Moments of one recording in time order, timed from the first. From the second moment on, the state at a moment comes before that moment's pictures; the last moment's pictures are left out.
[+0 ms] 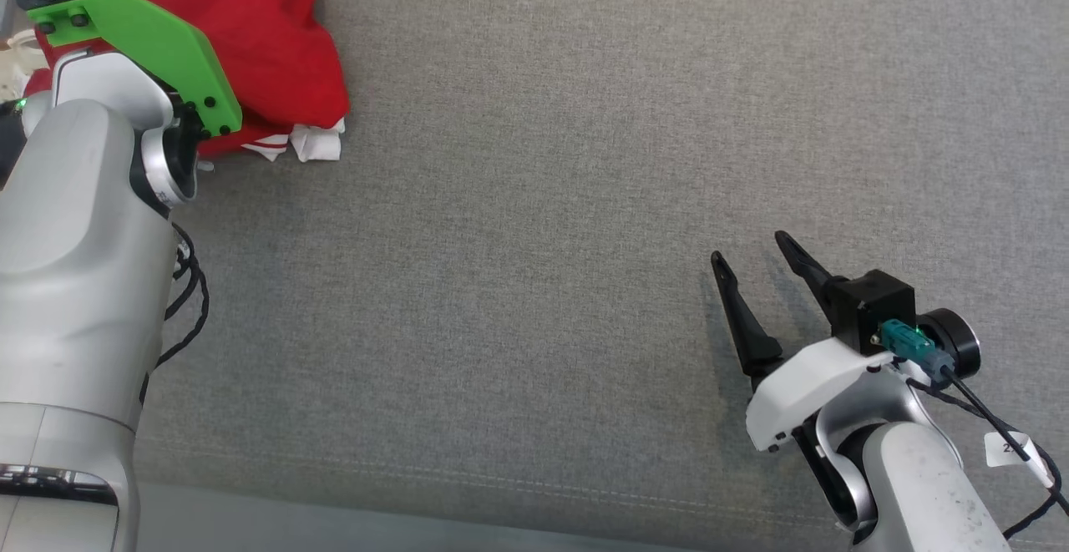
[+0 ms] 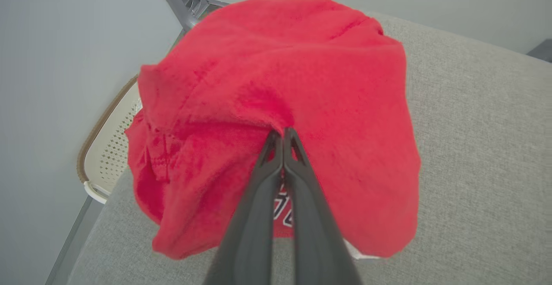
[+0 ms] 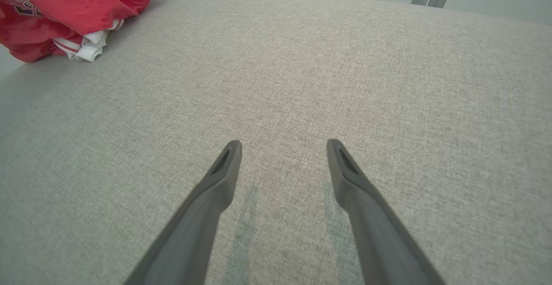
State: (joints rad) left arm -1.06 0.27 -0.39 0.87 -0.61 0.22 0.35; right arm -0.17 -0.05 0.13 0.01 0.05 0.13 0.08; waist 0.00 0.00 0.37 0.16
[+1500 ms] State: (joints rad) left arm -0.86 0.11 -0.72 0.66 -0.64 0.05 0.21; right arm -0.09 -0.05 0.10 0.15 0.19 0.13 -0.03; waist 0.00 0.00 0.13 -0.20
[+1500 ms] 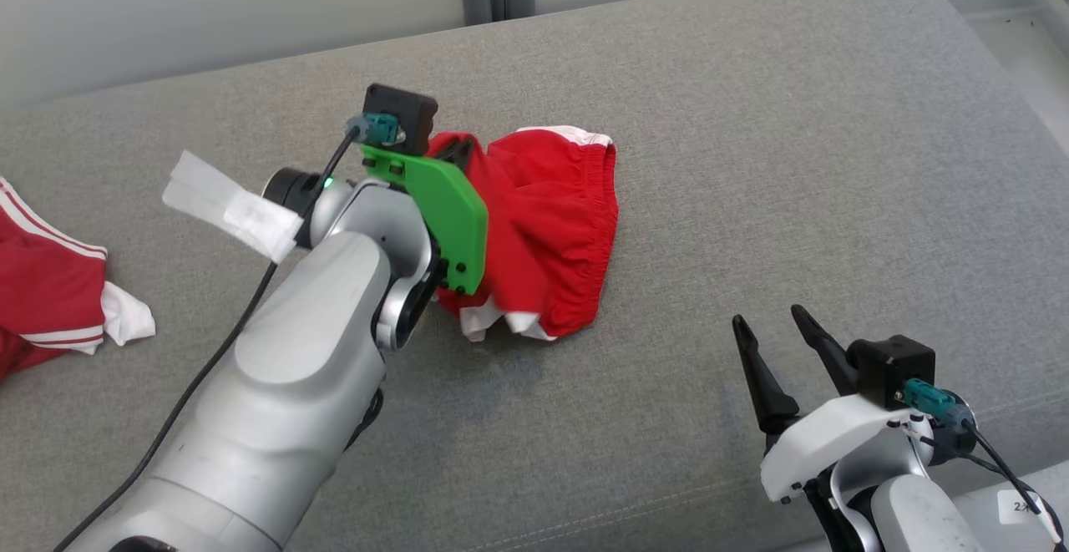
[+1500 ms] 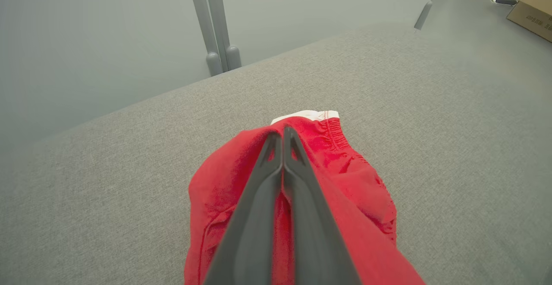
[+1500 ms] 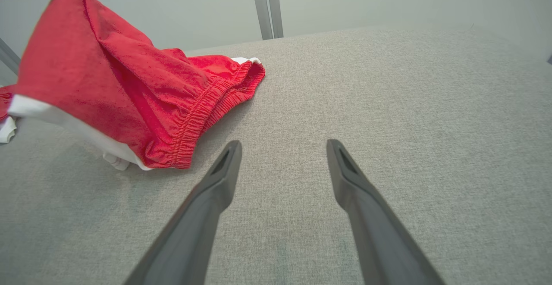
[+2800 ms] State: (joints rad) left arm -0.83 0.17 -0.78 0.78 -0.57 0.10 0.07; right arm -0.06 -0.05 0.05 0.18 0.21 0.13 -0.03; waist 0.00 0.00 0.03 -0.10
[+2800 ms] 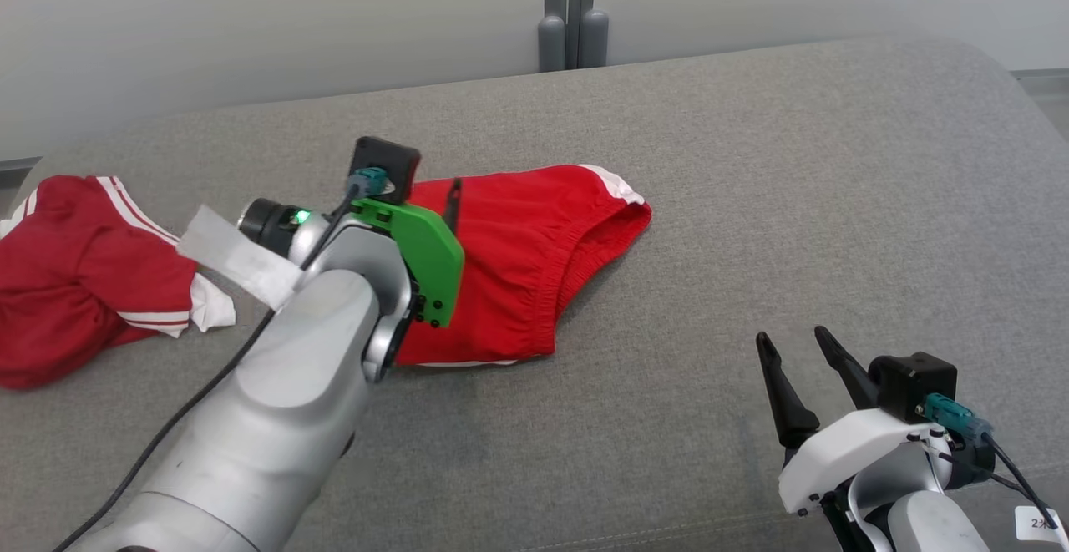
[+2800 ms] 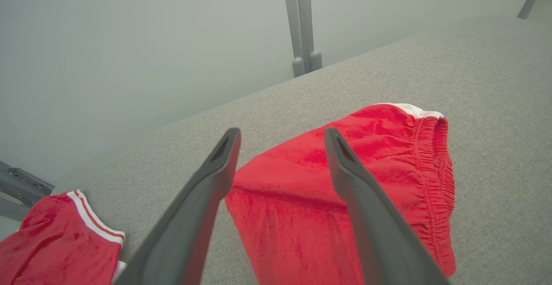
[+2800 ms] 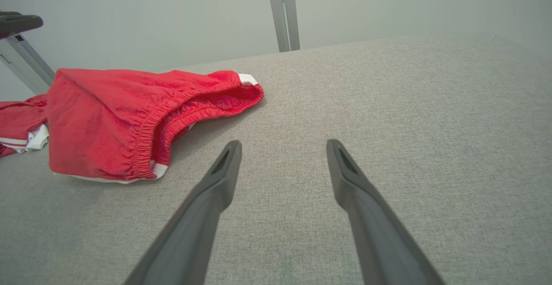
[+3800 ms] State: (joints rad) left arm -0.68 0.11 -1.06 0.78 -0.42 0.08 0.11; right arm -0.08 -0.05 0.06 0.15 0.20 0.13 -0.01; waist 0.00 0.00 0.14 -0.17
